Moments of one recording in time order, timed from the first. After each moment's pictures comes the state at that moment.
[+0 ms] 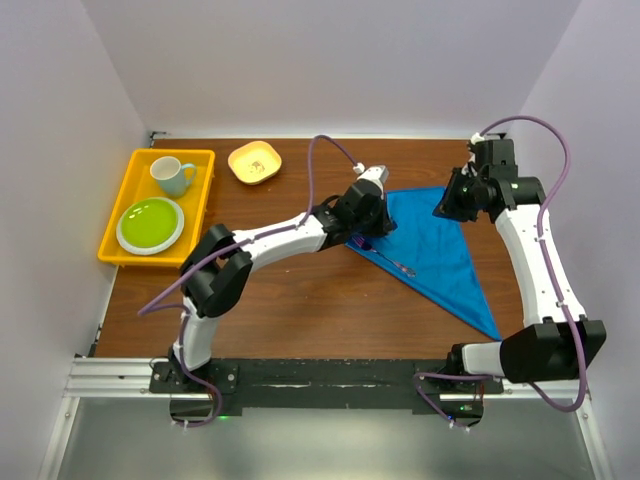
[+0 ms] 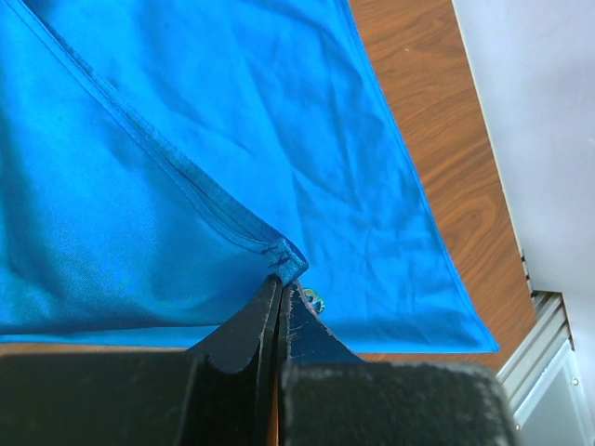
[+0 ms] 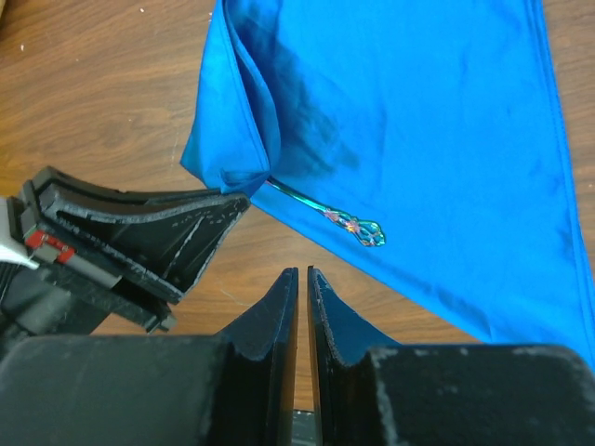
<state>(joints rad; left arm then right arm) -0.89 2.02 1.56 -0.09 -0.03 -0.70 0.05 1.33 1.41 -0.98 -0.13 0.40</state>
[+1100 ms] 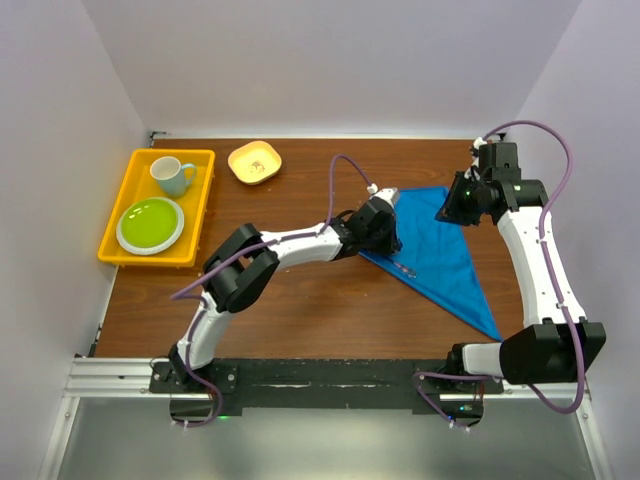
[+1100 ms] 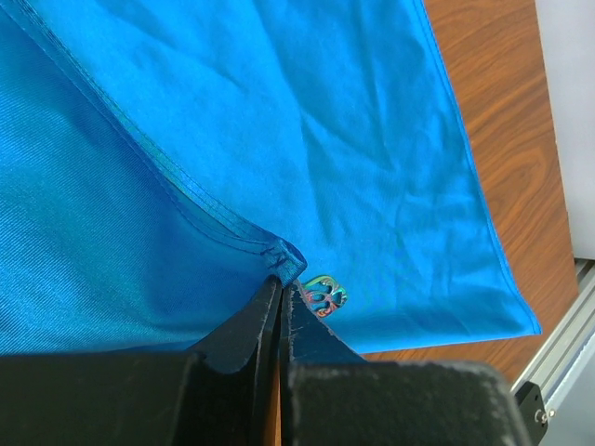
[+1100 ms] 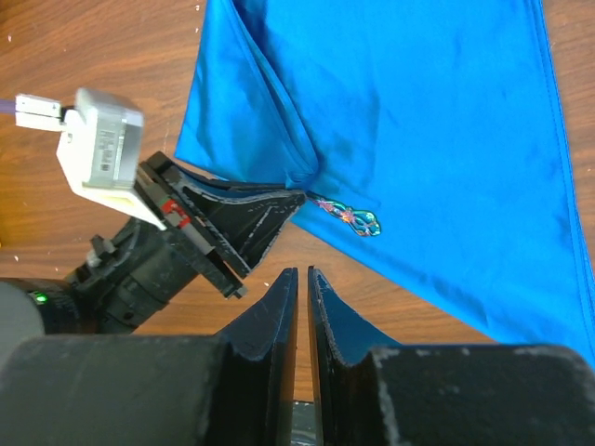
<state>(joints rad) -0.93 2.17 1.59 -0.07 0.02 -0.72 0.02 1.32 1.38 -0.99 -0.15 0.39</state>
